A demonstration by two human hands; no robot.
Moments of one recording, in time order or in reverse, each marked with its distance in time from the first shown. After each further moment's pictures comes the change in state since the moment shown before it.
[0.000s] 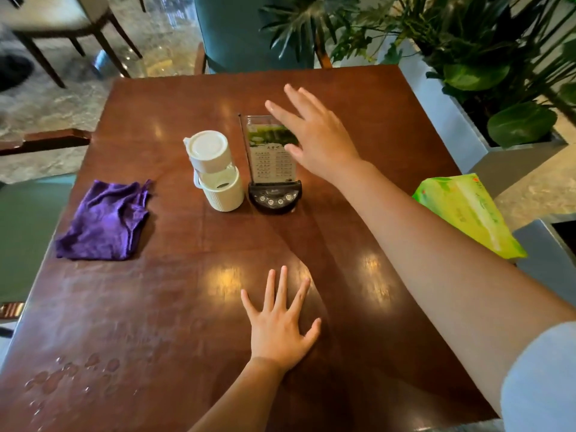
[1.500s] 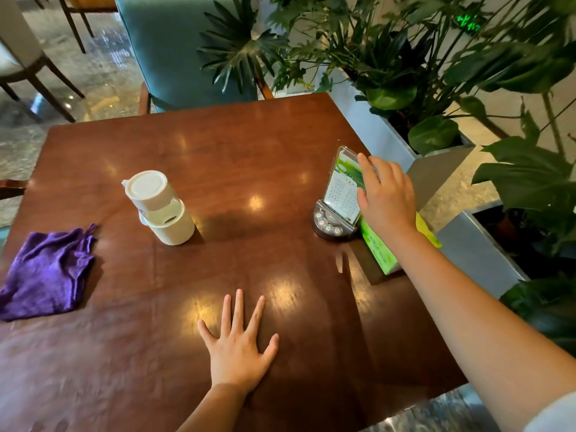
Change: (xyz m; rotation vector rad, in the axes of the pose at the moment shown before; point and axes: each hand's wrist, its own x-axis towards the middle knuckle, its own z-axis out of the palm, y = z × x) left_hand -0.001 0.001 0.001 0.013 -0.015 -0.016; right_hand -0.160 0.123 -0.028 -0.362 0.321 0.372
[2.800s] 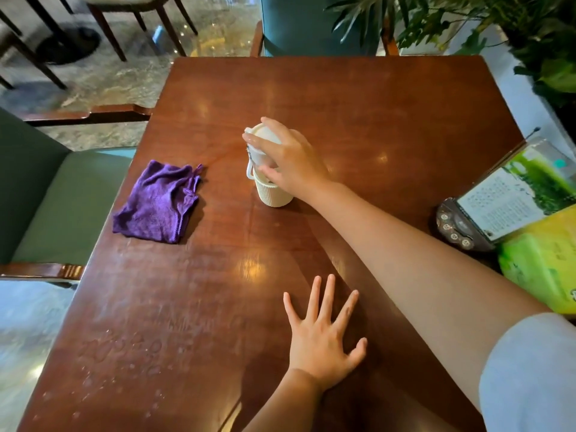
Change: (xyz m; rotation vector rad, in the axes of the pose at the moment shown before) left_hand 0.002 0.000 -0.010 -0.066 -0.038 -0.004; right_hand 0.081 -0.305 0.066 0.740 -0.365 -0.467
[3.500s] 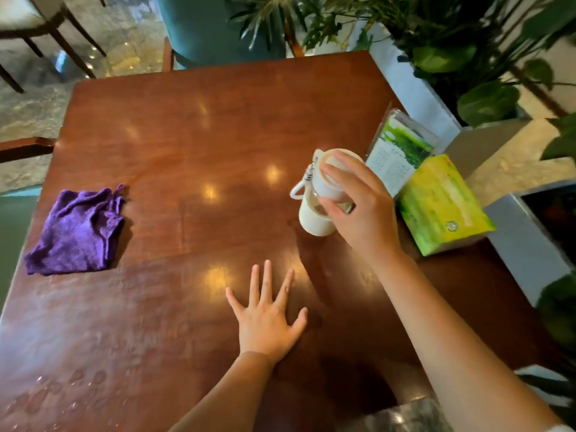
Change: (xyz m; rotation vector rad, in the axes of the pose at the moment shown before) left_hand -0.002 0.003 0.003 0.053 -0.007 0.014; right_hand -0.207 0.029 -0.111 -0.045 0.548 0.283
